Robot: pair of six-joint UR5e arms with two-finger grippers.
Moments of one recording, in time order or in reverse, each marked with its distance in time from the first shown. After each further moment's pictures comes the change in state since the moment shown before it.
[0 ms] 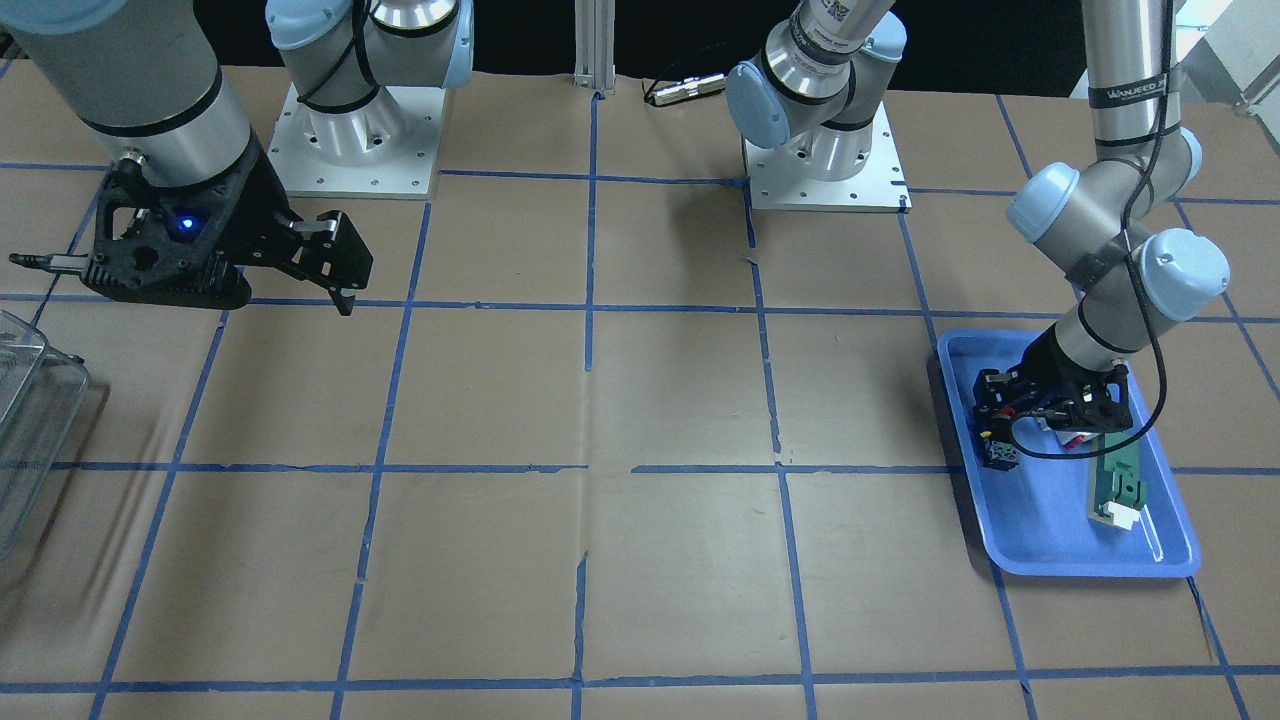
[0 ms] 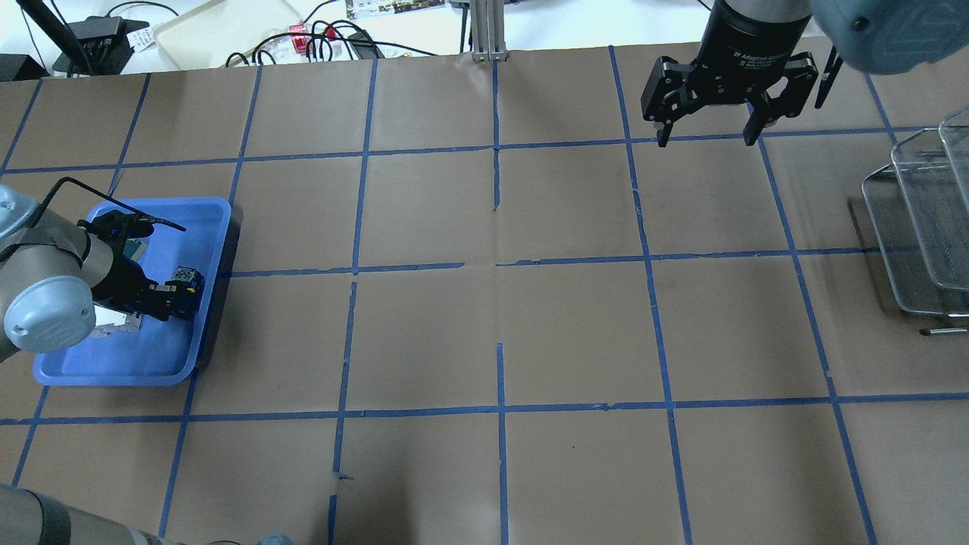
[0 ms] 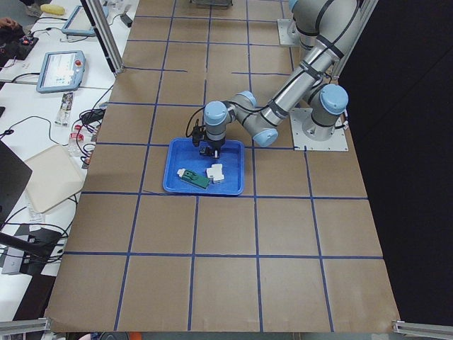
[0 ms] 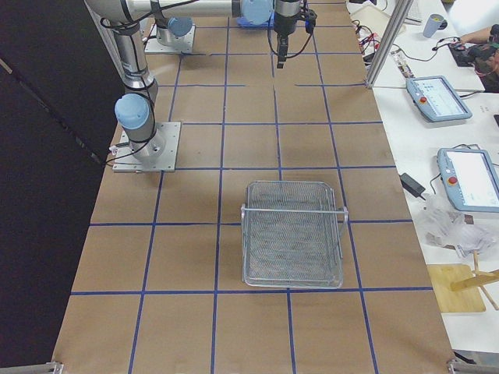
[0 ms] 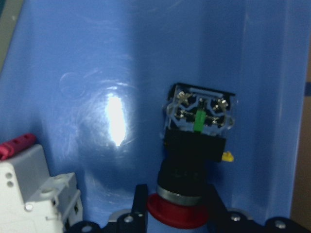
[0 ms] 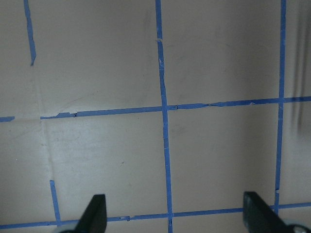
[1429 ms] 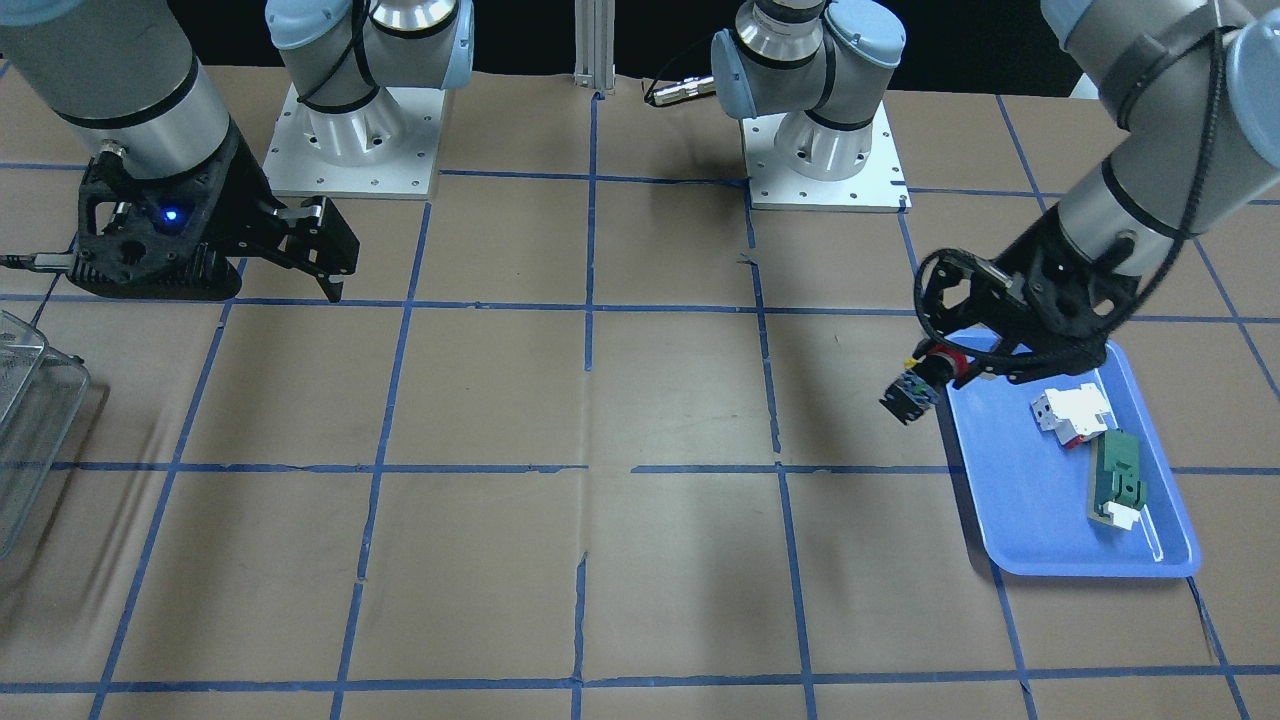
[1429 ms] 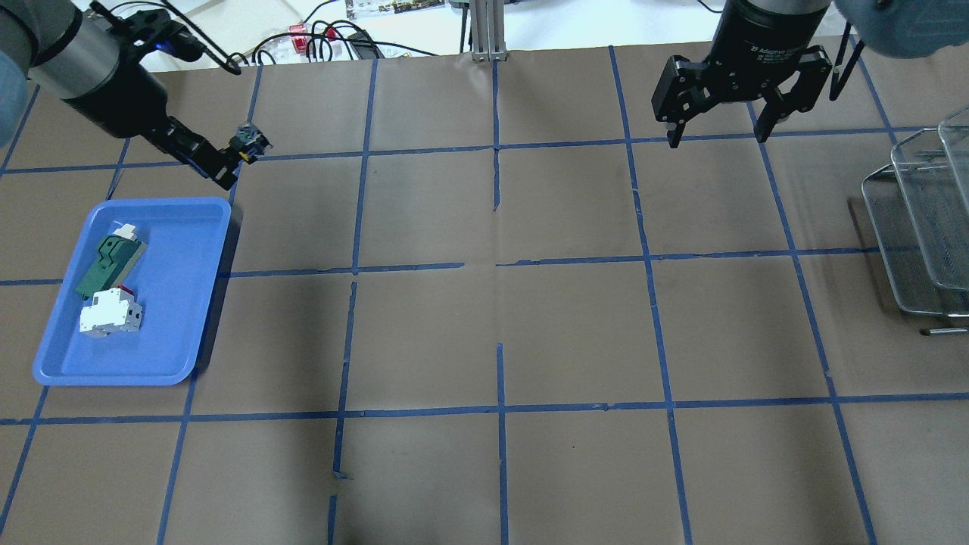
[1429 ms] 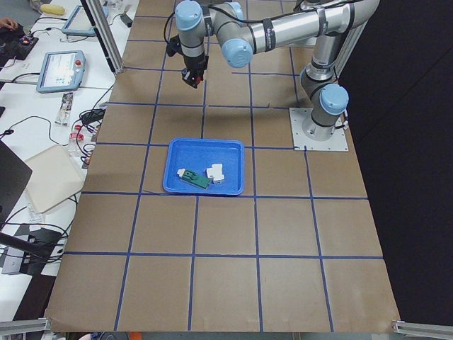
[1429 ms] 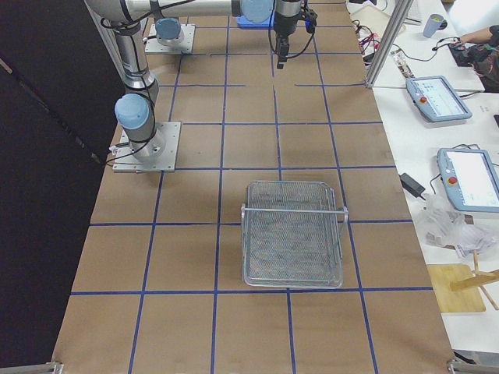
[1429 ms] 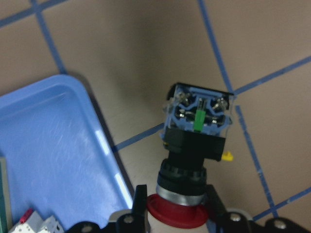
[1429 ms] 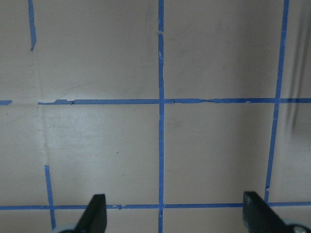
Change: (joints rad) left arm -0.387 0.195 0.521 -0.706 -0.191 0.318; right arm -0.020 0.001 -0.034 0.060 0.029 -0.081
